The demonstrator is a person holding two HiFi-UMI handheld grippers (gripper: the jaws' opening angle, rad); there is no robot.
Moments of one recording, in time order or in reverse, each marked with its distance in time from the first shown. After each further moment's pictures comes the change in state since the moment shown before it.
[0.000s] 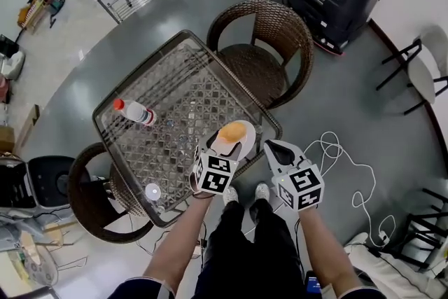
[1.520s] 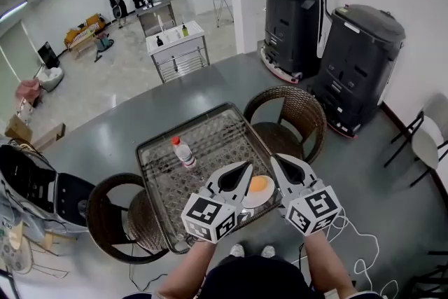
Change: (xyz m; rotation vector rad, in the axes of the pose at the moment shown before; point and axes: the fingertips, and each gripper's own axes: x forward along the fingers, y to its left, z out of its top) left arm -0.257 -0.006 0.187 -0.142 -0.711 -0.078; right arm -0.081 0.101 0.225 -0.150 -0.467 0.174
